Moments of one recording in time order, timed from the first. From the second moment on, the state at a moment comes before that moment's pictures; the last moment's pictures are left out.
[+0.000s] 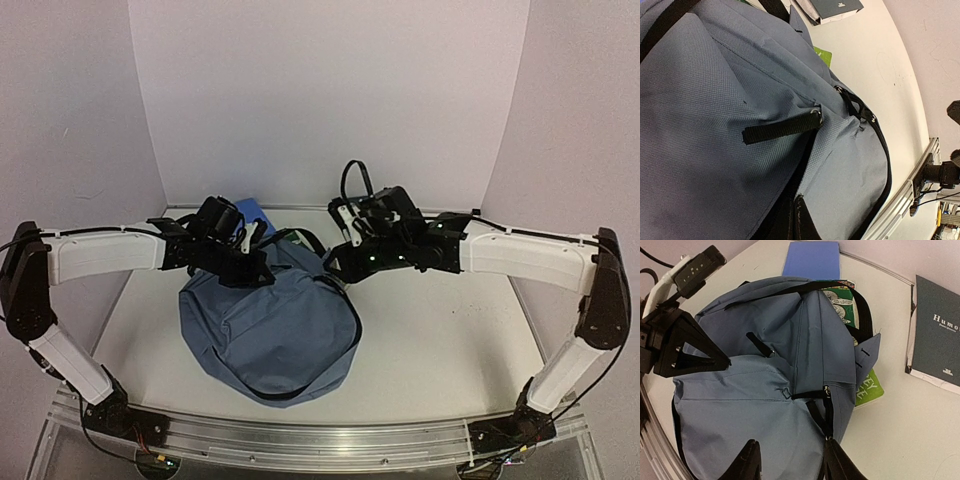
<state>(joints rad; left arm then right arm) -0.71 1.55 1.09 -0.36 0.26 -0.53 0.91 1.65 1.34 -0.38 0.06 0.23</state>
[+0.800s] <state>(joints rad) -0.70 1.55 1.09 -0.38 0.26 -0.53 0.92 1.93 1.49 -0.50 0.19 0.15</state>
